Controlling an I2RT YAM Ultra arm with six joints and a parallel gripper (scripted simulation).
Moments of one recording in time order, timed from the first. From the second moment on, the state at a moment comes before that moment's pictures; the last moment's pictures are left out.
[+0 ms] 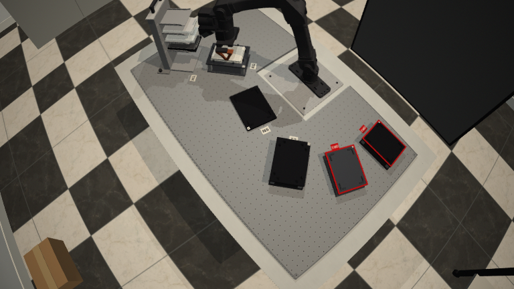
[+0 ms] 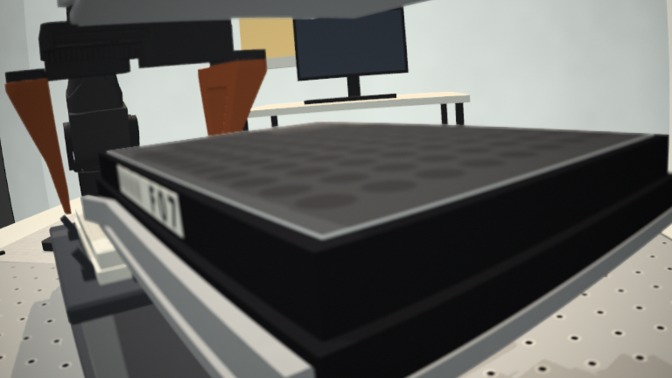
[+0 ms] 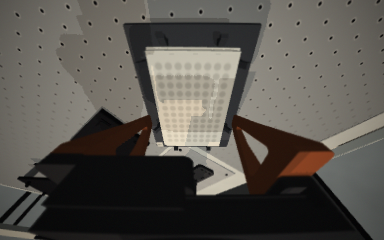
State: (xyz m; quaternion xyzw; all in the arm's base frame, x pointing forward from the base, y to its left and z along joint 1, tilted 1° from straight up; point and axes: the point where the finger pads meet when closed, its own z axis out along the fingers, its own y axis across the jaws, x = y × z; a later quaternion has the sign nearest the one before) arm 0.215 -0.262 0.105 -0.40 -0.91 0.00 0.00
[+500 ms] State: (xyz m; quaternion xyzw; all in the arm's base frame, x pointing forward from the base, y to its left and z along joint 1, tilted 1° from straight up) arm 0.215 -0.262 0.087 -0.40 -0.91 0.00 0.00
